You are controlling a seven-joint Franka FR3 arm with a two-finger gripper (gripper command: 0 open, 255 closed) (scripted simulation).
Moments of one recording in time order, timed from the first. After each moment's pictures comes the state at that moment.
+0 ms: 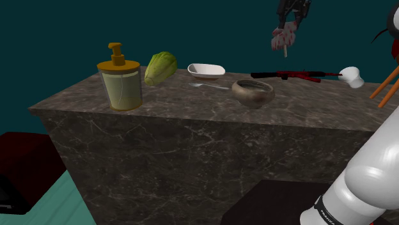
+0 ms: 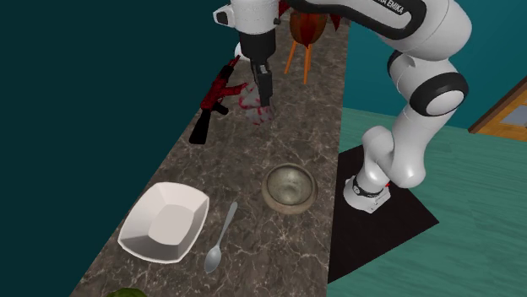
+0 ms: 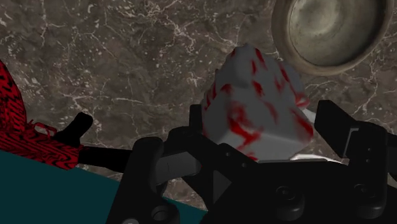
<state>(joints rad) -0.09 -0.04 -0.31 -1.20 0.01 1.11 -0.18</state>
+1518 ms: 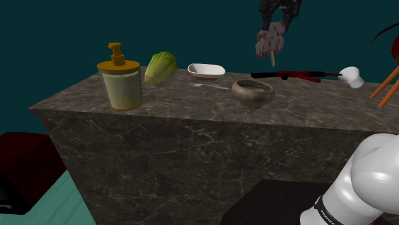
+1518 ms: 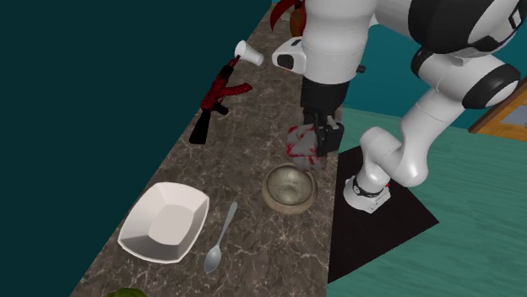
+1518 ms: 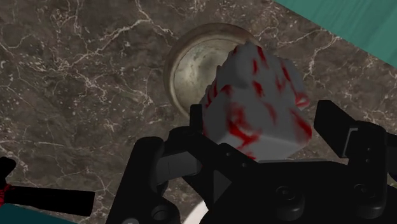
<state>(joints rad) 0.06 -0.33 -0.06 -1.54 0.02 1.16 0.23</state>
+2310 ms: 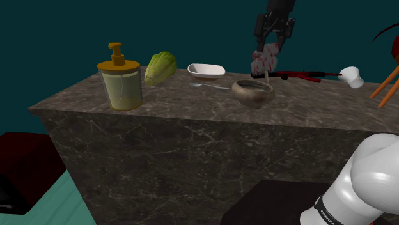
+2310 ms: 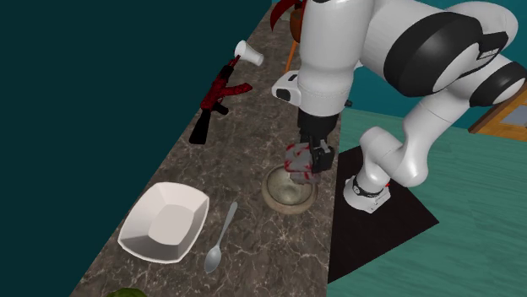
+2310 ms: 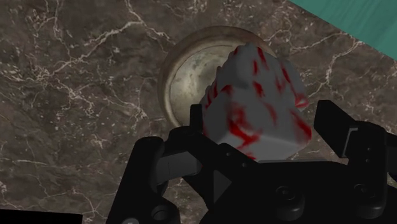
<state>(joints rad) 0.06 -0.43 -0.06 -1.80 0.02 1.33 0.23</state>
